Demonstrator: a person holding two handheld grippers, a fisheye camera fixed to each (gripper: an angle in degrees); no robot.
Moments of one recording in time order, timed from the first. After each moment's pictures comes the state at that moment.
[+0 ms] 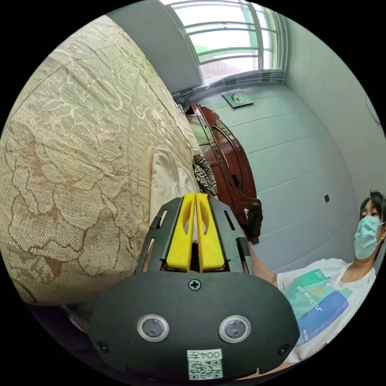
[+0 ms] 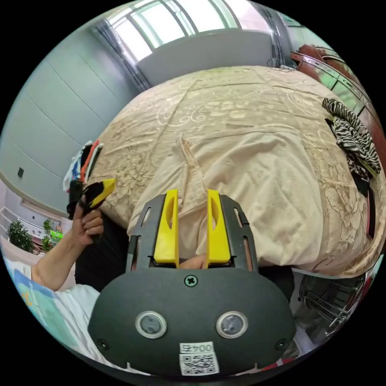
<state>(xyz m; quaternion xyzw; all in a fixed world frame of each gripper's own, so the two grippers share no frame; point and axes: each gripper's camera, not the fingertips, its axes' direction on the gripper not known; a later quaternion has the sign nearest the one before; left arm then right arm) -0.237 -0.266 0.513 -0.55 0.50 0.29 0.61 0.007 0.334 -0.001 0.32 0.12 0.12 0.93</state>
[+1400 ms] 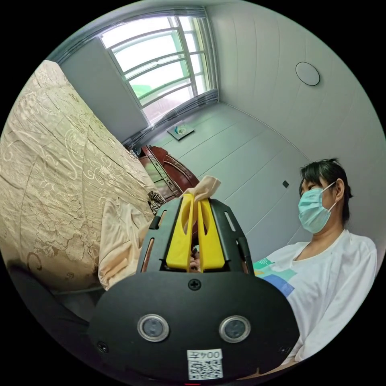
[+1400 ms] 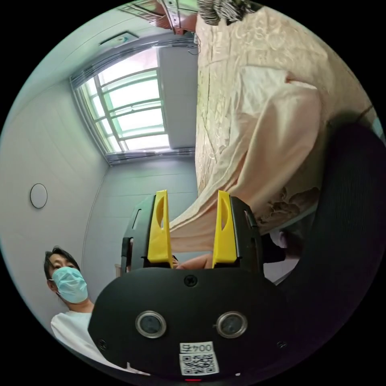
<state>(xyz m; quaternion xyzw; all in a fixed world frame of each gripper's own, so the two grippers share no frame) -0.431 -0.730 0.494 -0.40 0.66 0.25 0.58 0.260 0.681 0.302 0.48 -0.45 0.21 0.72</state>
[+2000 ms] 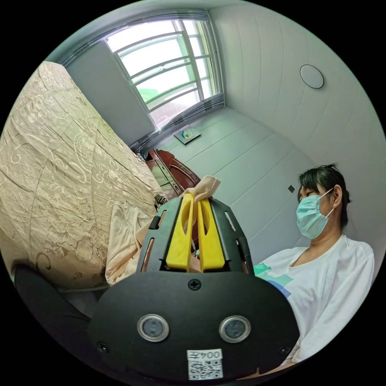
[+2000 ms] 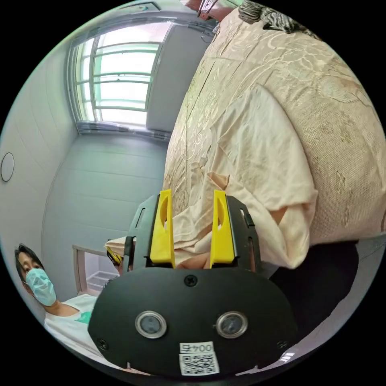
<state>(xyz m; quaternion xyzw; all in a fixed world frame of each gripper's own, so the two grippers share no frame) -0.539 -0.764 0.723 -0.40 0.64 0.25 0.61 0.382 0.576 0.315 0.43 -0.29 0.18 0.84</state>
